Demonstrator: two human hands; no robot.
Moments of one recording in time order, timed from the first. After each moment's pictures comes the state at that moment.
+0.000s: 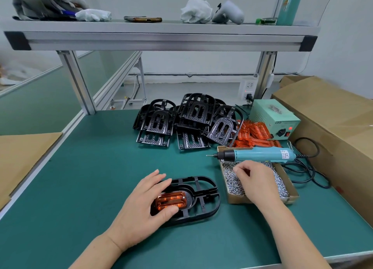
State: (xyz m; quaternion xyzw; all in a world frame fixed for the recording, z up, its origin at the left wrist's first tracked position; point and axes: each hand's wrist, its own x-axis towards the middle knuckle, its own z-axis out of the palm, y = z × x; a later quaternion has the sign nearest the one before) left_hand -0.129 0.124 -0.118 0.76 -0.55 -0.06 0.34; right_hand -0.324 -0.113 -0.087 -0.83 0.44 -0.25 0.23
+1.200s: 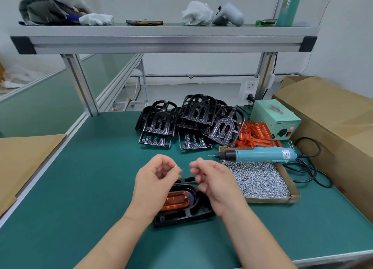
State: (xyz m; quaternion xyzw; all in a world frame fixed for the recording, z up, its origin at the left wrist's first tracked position) left_hand -0.152 0.080 -0.068 0.68 -0.33 -0.14 0.64; right_hand -0.256 -0.029 -0.058 -0.48 0.34 -0.27 0.76
